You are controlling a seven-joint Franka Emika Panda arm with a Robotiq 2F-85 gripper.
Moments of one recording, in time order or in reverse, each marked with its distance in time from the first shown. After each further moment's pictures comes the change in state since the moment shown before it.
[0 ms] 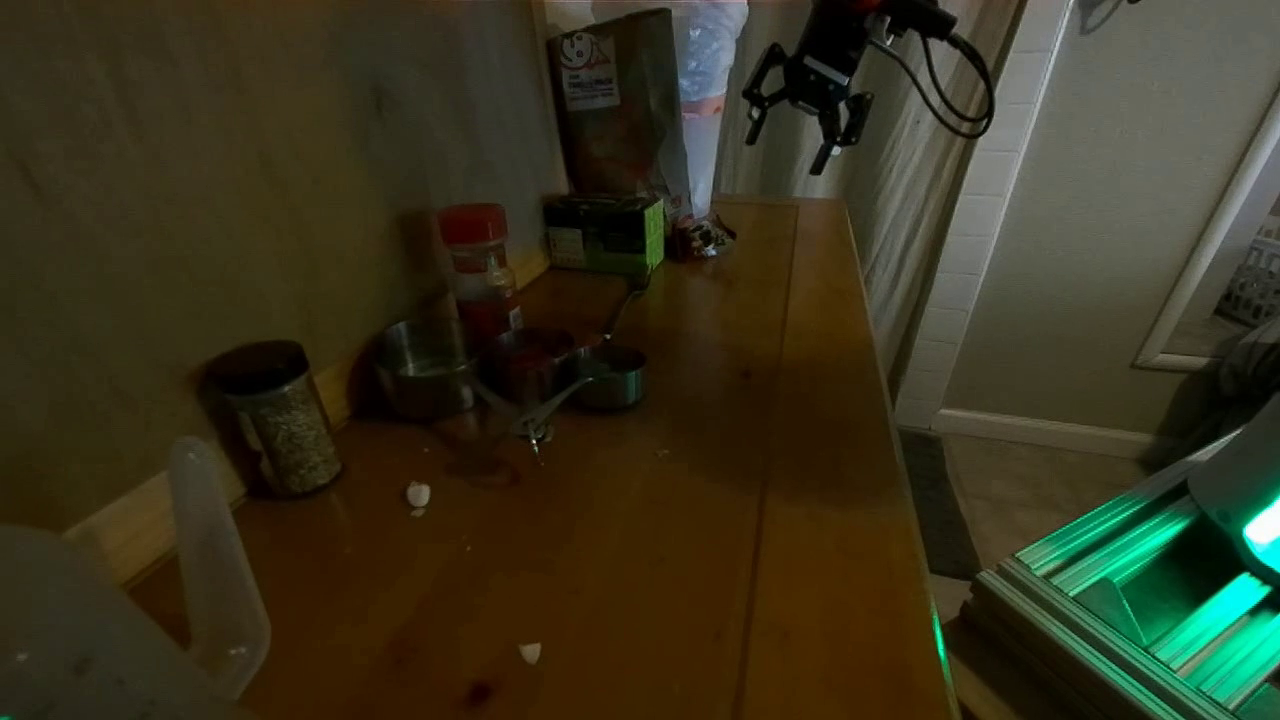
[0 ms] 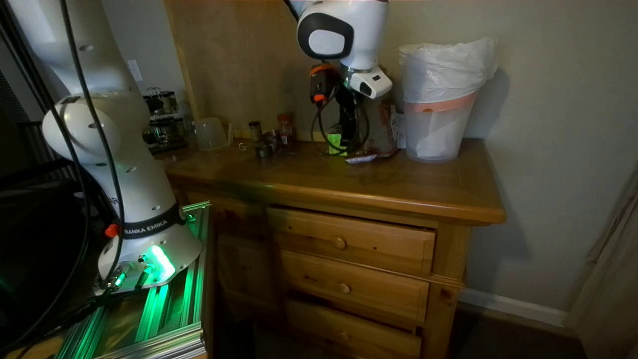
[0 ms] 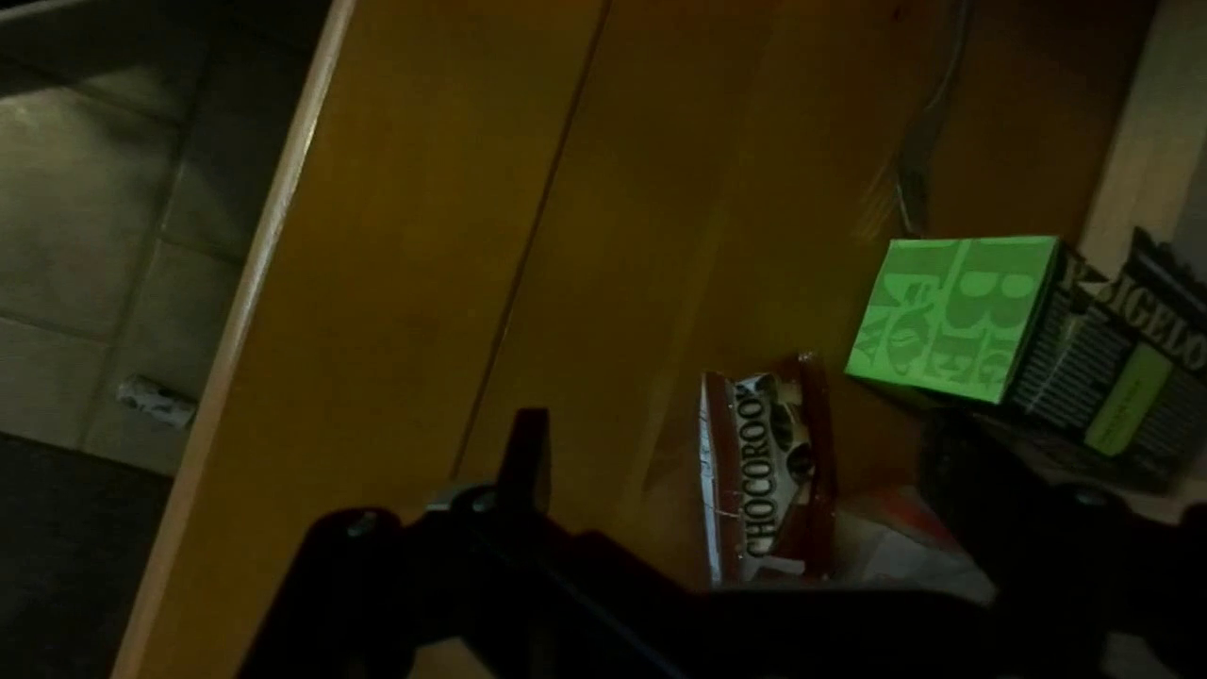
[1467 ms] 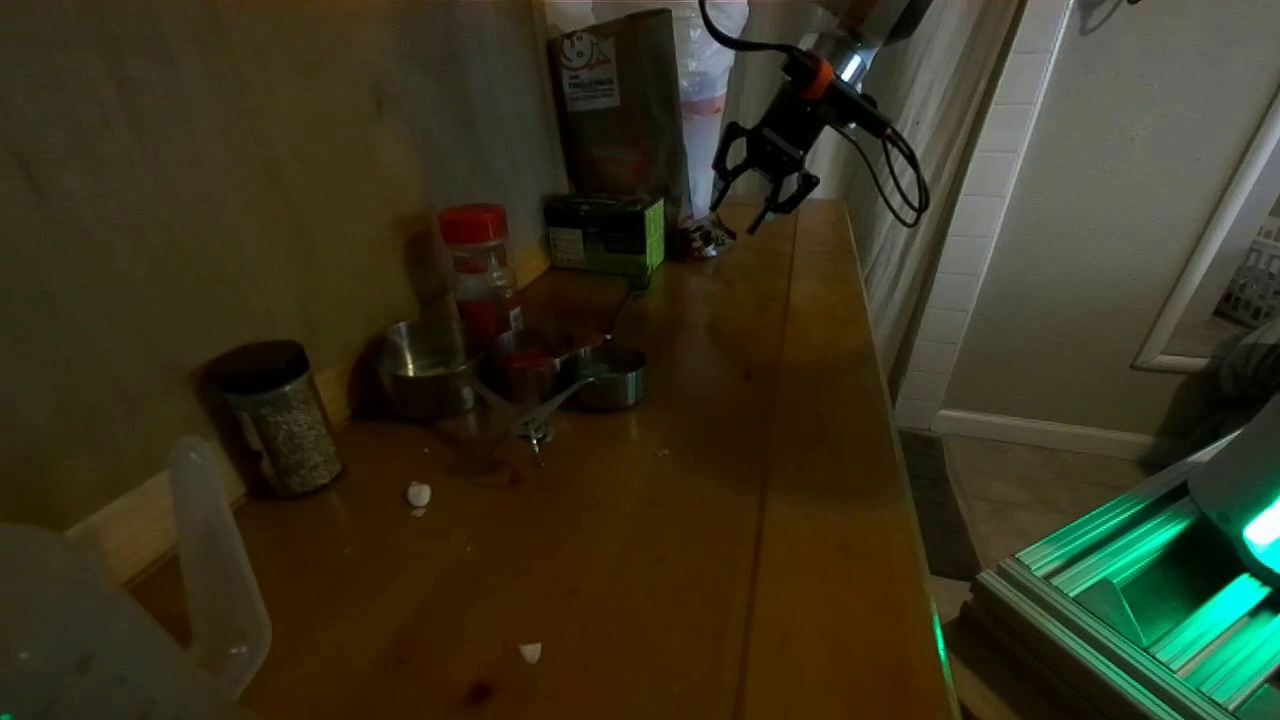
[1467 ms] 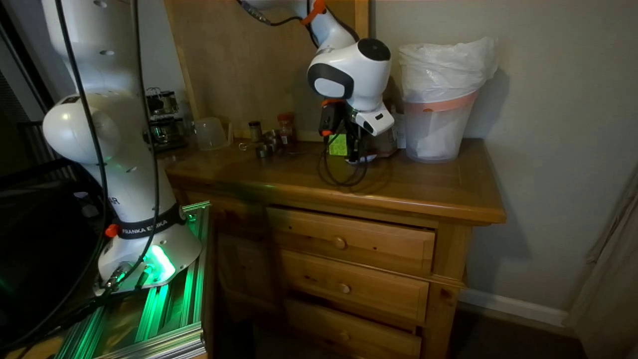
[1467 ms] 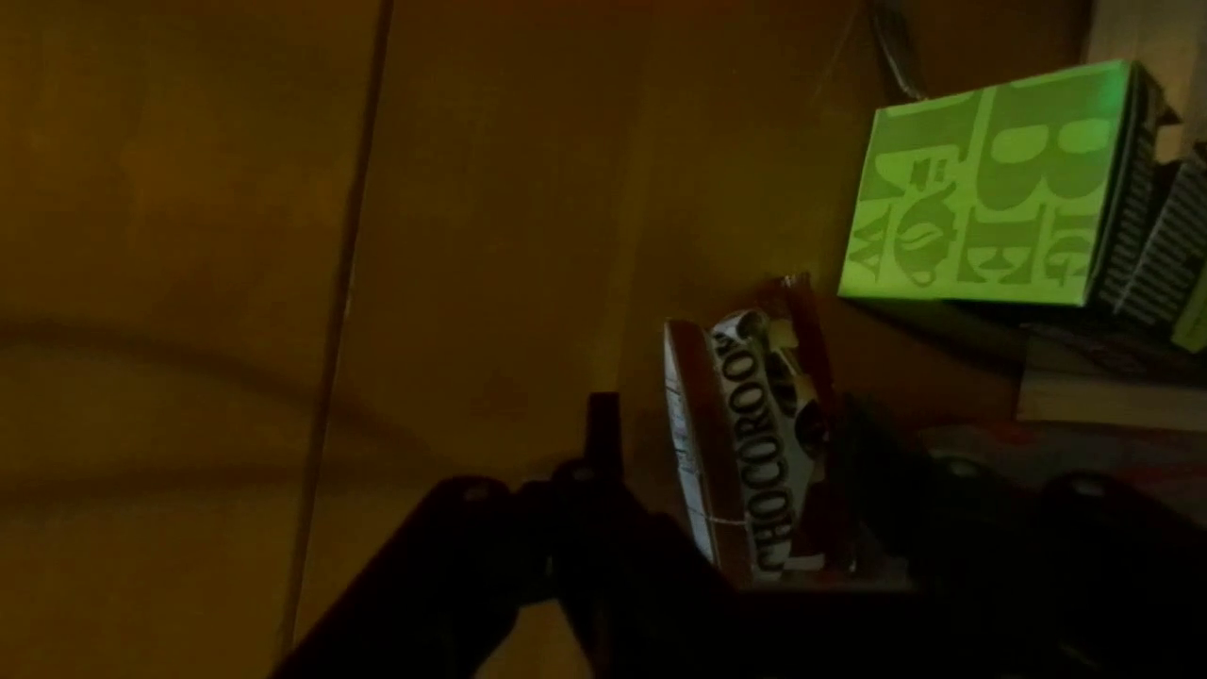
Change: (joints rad) arm 0.002 0.207 0.052 0.039 0.328 0.203 -0.157
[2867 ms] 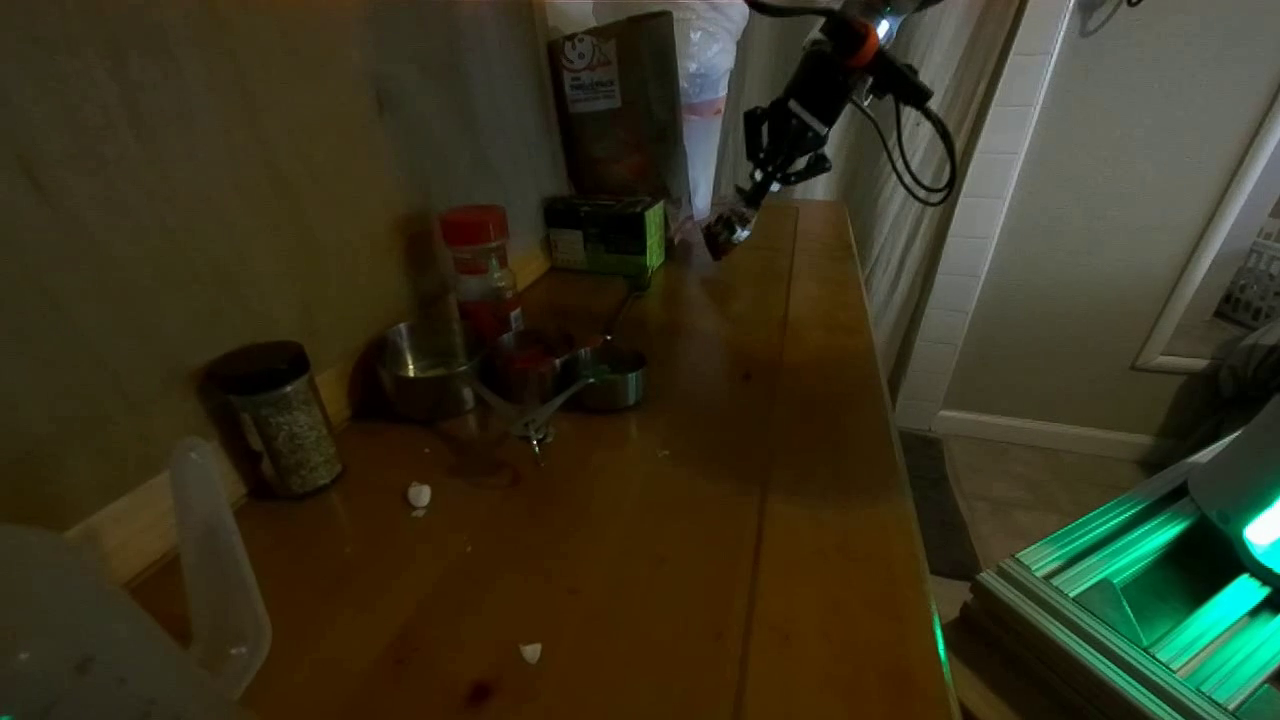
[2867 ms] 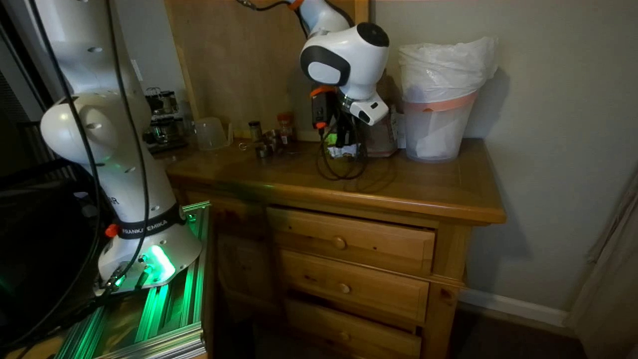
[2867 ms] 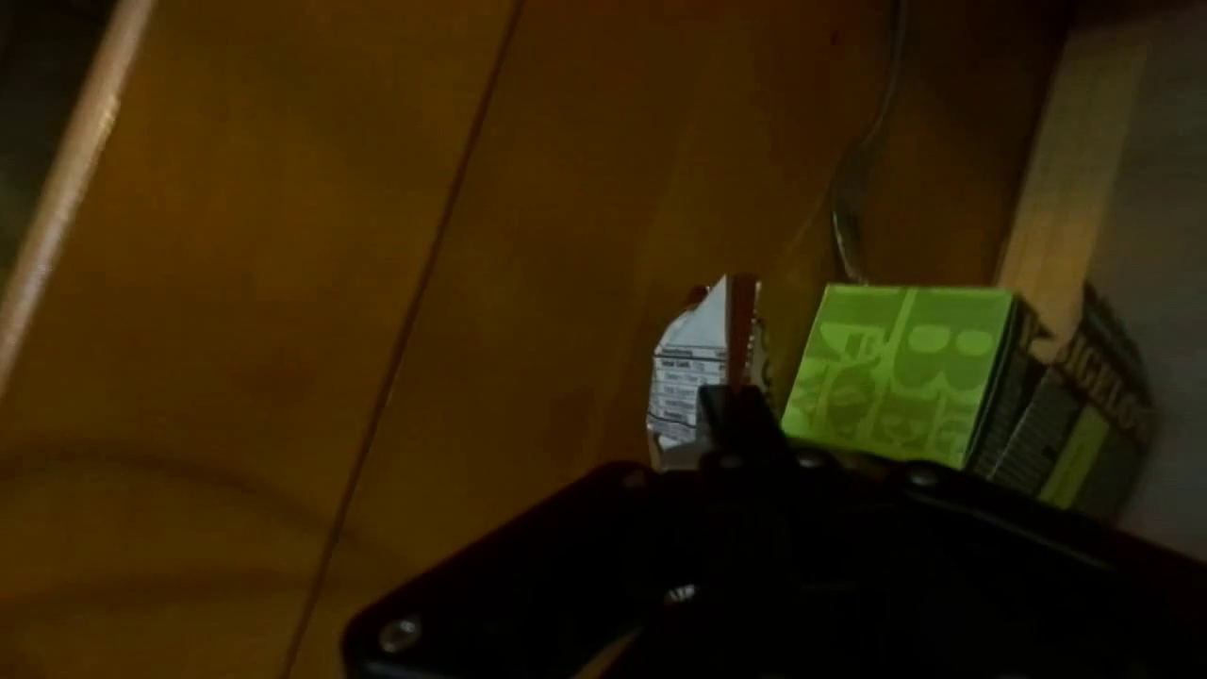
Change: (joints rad) arm -0.032 -0.125 -0.009 -0.063 -0.076 -0.176 -0.113
